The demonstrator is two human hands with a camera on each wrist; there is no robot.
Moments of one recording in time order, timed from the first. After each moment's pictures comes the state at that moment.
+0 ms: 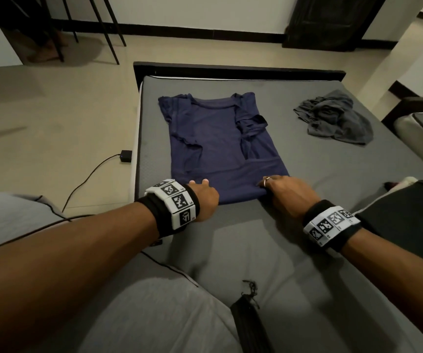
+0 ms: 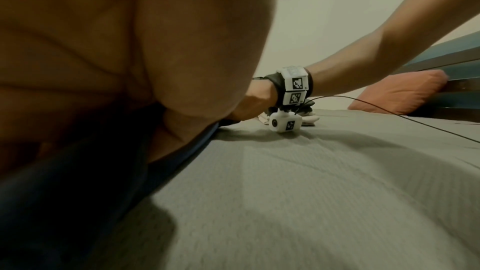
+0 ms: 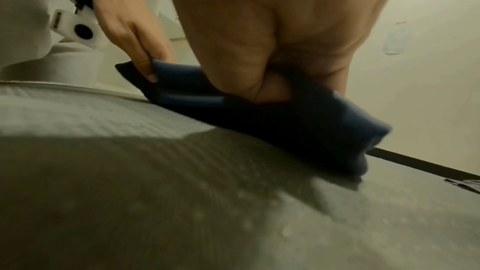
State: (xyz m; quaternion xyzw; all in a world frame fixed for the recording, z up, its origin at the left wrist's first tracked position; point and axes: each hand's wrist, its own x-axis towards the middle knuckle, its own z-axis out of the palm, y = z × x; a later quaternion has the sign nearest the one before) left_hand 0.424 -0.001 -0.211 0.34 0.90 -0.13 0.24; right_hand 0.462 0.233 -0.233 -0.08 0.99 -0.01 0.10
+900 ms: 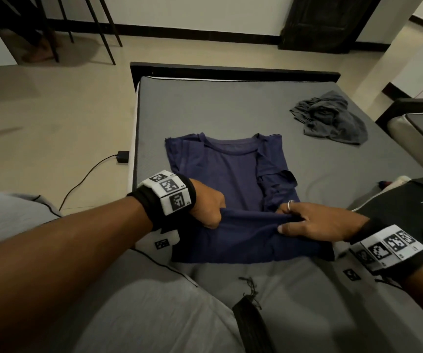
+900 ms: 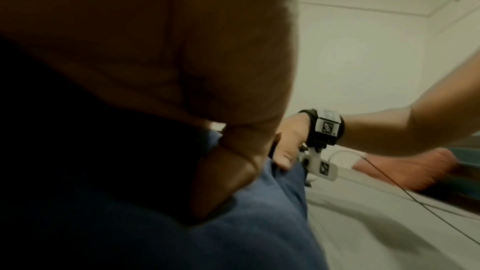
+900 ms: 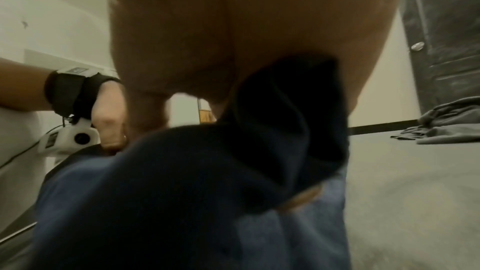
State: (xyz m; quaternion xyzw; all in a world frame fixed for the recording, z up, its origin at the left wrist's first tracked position) left_hand 0.419 0.001 -0.178 0.38 0.82 -0.03 0.42; right_hand 0.523 0.257 -0.203 -0.05 0.92 -0.23 0.30
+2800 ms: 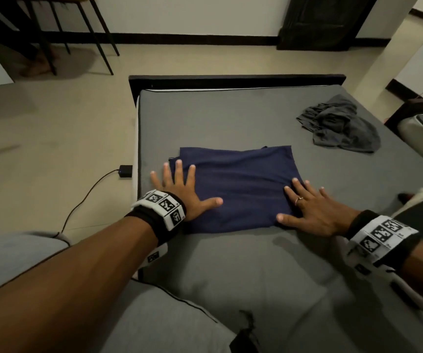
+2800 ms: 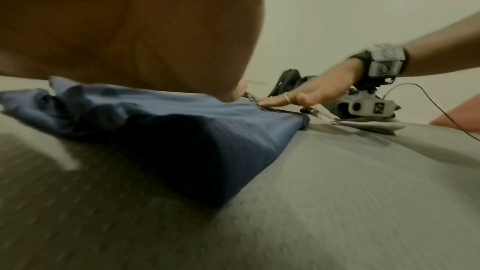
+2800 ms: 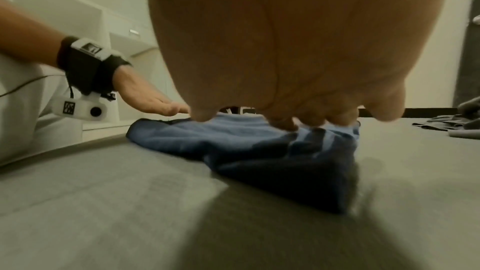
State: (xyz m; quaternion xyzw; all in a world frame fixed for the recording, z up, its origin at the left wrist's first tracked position) left_hand 0.329 -0.034 -0.259 0.17 0.97 0.01 0.20; right_hand 0.454 0.274 -0.238 0.04 0.97 -0.01 0.26
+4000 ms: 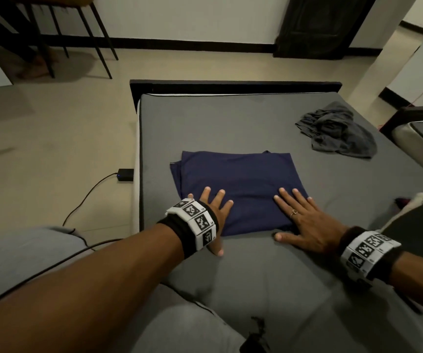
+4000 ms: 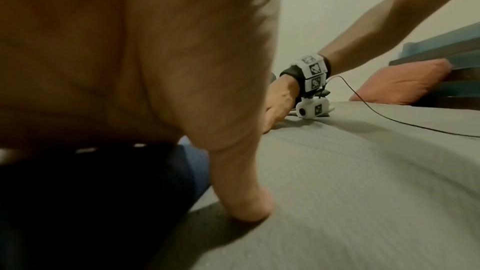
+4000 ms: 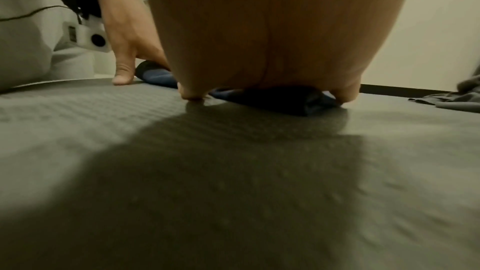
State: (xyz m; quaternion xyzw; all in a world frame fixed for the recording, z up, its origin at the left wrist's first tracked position) left_hand 0.360 0.005 -0.259 0.34 0.87 -0.16 0.31; right_hand 0.467 0.273 -0.274 -0.04 0.98 0.02 0.19
